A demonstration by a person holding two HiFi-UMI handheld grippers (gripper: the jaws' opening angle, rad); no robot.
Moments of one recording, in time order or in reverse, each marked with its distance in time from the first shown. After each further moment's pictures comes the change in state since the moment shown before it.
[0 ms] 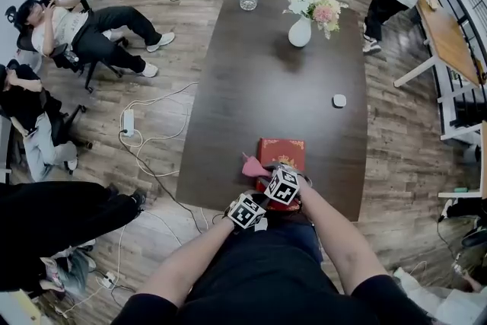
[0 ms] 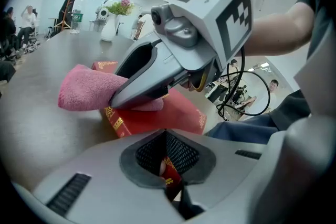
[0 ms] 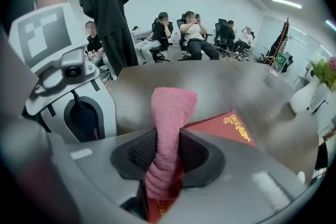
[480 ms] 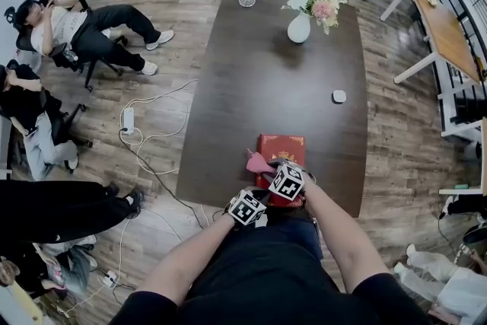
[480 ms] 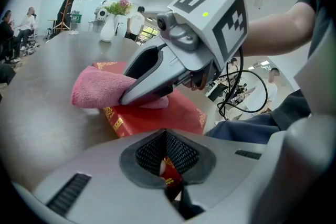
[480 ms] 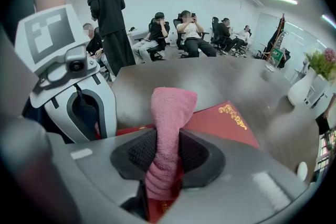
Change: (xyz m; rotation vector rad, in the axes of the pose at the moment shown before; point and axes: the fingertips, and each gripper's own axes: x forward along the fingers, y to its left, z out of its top) left arm 0.001 0.001 0.000 0.013 0.008 0.006; right arm -0.006 -0.005 -0.015 0.037 0.004 -0.002
